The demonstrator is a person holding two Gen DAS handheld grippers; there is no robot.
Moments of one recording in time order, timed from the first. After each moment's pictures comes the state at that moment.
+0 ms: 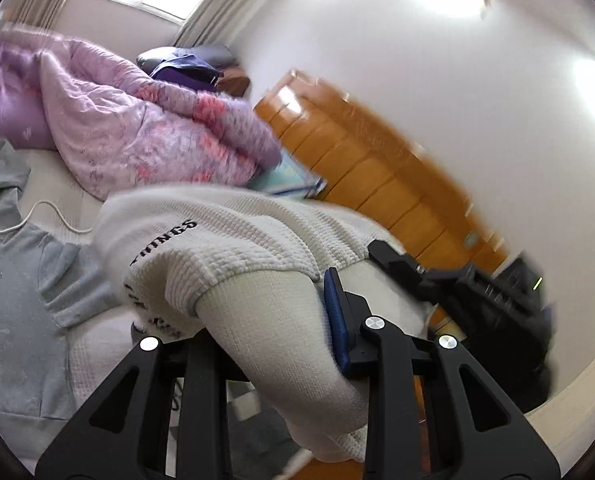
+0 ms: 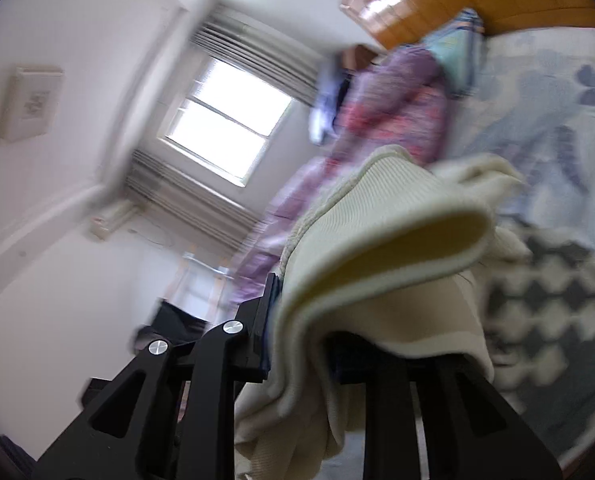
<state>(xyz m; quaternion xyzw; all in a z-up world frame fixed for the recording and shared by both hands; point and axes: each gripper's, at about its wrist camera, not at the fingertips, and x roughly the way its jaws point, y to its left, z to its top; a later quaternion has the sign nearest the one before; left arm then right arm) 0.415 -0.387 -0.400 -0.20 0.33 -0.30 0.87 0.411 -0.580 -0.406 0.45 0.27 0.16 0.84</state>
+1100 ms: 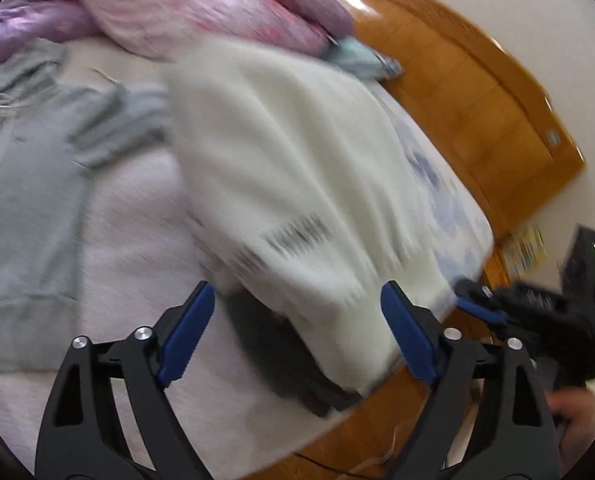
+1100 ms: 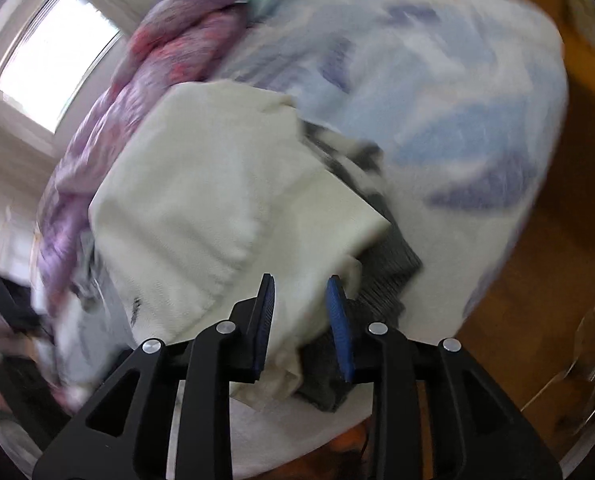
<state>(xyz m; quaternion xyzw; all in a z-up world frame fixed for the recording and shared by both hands) 0.382 -0.367 -0.565 -0.15 0.47 -0.21 0.84 0.336 -0.606 -0.548 0.30 0.48 -0.07 0.82</state>
